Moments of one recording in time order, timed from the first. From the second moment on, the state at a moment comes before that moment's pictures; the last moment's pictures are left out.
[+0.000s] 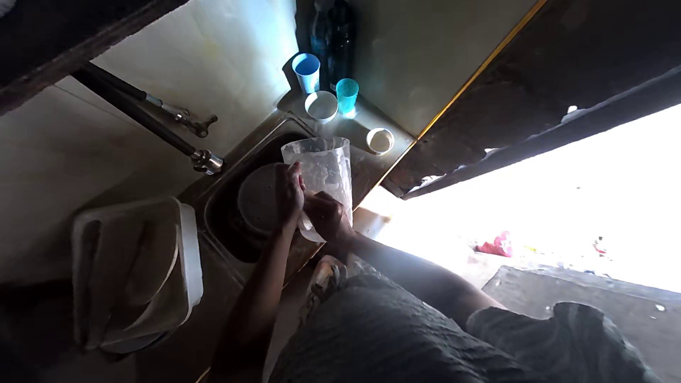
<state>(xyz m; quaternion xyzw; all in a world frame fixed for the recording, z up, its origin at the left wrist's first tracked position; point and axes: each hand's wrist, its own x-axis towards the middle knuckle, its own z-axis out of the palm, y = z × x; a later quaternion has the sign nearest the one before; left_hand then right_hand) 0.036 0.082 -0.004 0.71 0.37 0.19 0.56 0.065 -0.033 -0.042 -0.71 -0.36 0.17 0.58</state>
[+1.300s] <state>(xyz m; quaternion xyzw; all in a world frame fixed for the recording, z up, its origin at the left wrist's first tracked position) 0.044 0.066 -0.014 0.79 0.40 0.21 0.41 0.197 -0.021 -0.008 -0.81 -0.45 -0.04 0.38</state>
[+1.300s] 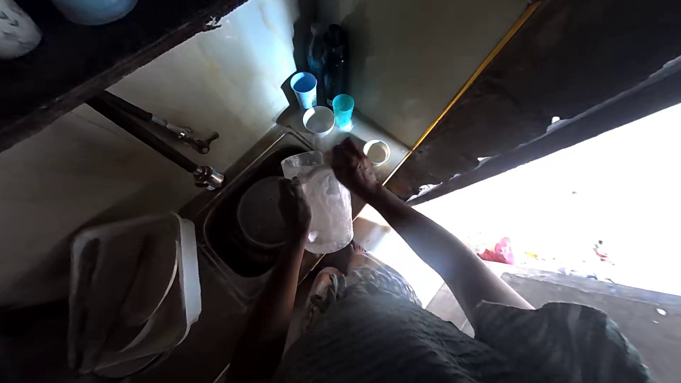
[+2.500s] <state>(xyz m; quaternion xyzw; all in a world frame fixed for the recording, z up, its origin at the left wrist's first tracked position) 0.003 0.042 -0.040 0.84 0.35 0.30 0.28 0.133 -0.011 0.006 -0.77 -0.28 0.38 0.43</state>
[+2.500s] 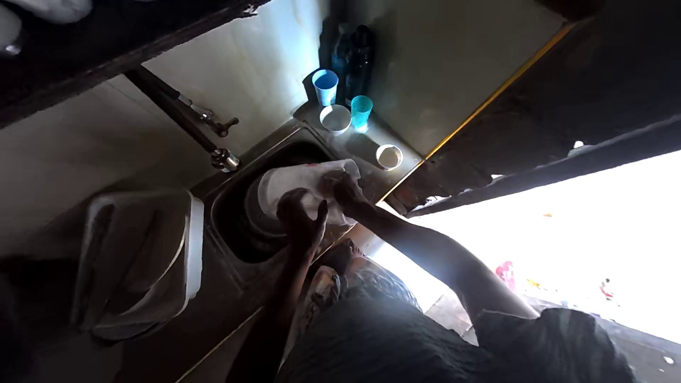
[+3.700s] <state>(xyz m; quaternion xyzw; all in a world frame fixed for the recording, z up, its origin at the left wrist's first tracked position) -0.061 0.025 -0.029 0.35 0.61 0.20 0.68 0.144 0.108 -0.069 -0.61 -0.71 0.34 0.06</state>
